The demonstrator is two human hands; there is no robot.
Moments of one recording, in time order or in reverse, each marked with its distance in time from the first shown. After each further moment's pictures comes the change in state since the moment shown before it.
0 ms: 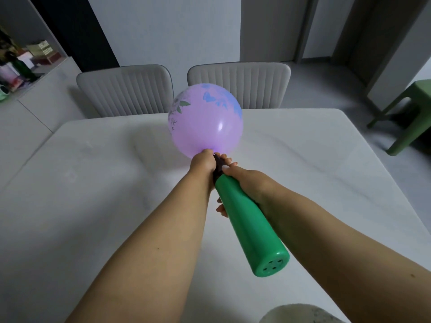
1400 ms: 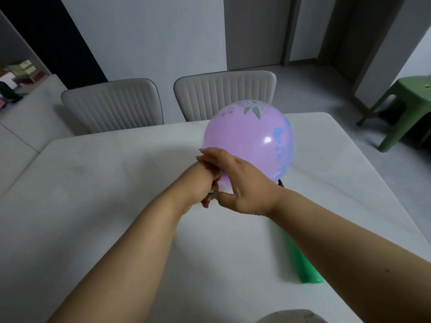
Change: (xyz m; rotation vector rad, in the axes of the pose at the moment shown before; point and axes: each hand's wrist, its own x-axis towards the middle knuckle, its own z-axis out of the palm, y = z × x) left_hand -0.044 0.022 -0.002 1.152 -0.281 0.296; right_hand 0.025 -0.019 -0.032 -1.010 -0.018 -1.197
